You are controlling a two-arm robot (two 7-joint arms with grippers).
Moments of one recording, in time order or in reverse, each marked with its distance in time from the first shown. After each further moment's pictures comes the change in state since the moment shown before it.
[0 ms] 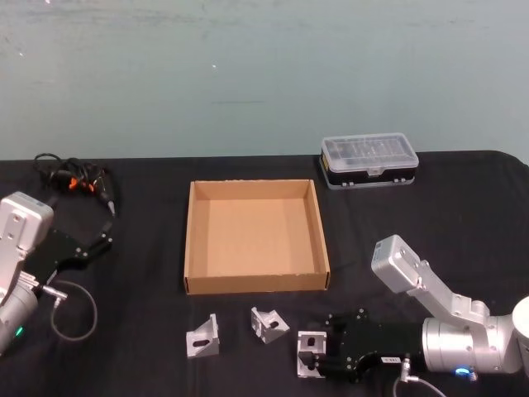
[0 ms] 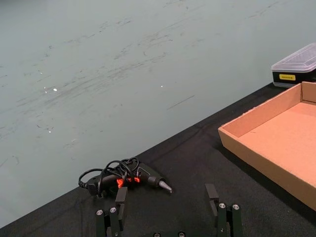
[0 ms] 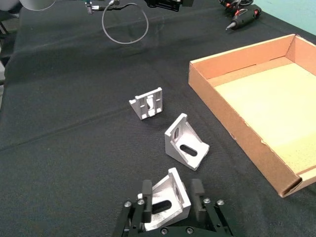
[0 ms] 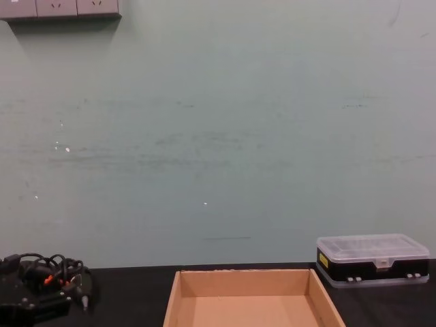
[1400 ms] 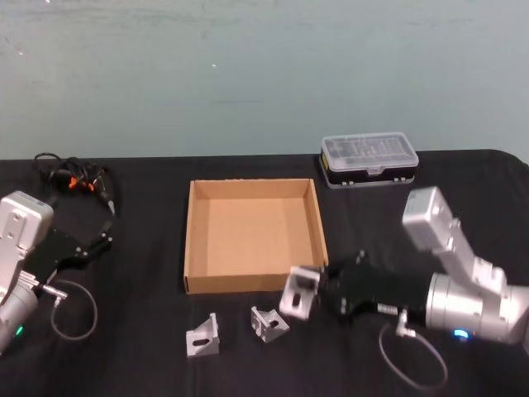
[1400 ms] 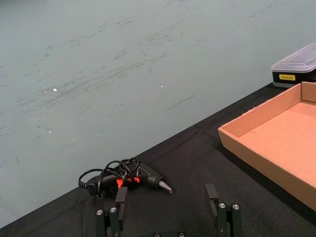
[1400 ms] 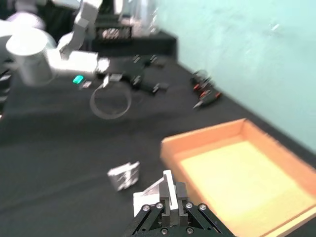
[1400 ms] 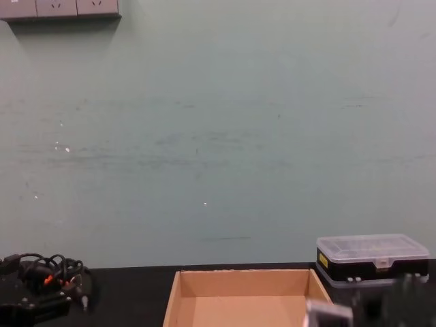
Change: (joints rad) left arm 0.000 0.000 0.000 0.000 0.000 0.000 0.000; right arm -0.032 -0.023 0.103 -0.072 0.042 -0.144 -0.054
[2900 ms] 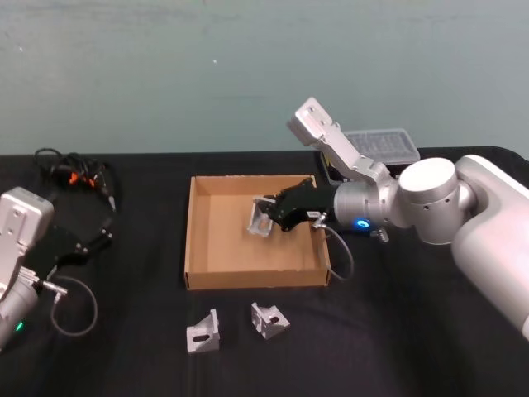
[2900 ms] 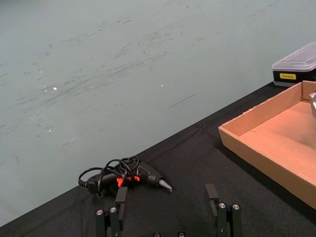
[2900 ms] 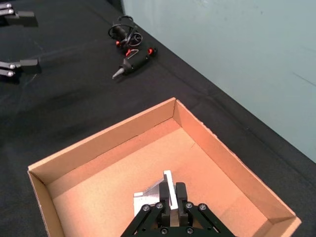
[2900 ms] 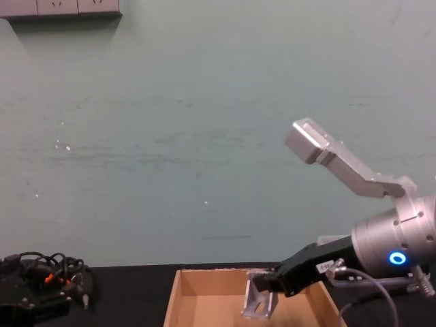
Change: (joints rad) left arm 0.000 0.000 0.000 0.000 0.000 0.000 0.000; right arm 0.518 -0.416 -0.147 0.669 -0.201 0.250 -0.054
